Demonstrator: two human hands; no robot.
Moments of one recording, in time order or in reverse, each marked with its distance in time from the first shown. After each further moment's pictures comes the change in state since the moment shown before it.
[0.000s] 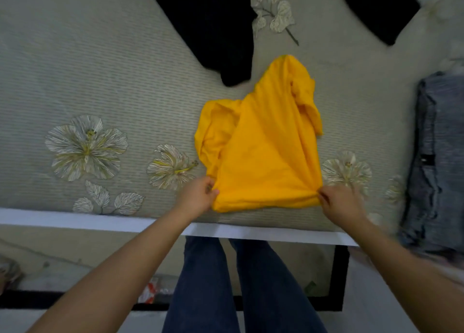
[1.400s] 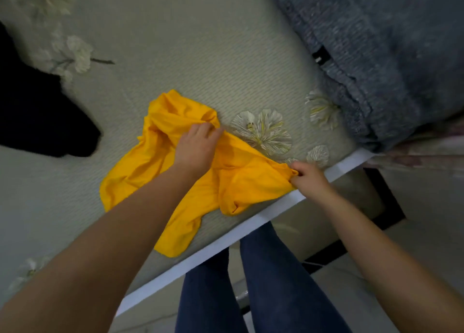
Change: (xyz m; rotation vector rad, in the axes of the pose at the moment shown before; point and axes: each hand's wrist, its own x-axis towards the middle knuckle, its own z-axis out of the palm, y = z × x) left_hand 0.118 0.216 0.144 1.207 -0.019 0.715; right_hand -0.011 0.119 0.105 1.562 0.007 0.373
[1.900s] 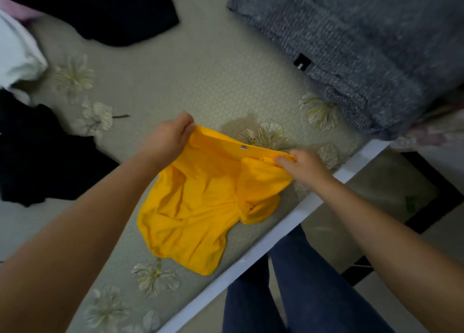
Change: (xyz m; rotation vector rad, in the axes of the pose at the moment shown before) left_hand 0.027 -0.026 -0.117 -0.168 0.058 0.119; right_hand 0.003 -0.035 -0.014 0.101 0.074 -0.108
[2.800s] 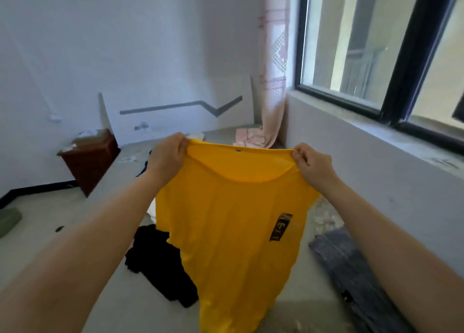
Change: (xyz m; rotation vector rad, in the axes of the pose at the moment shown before) left_hand -0.249 0.044 -0.341 0.074 1.166 -0.271; right_hand -0.215 -0.372 -0.112 -0.318 0.554 -1.283
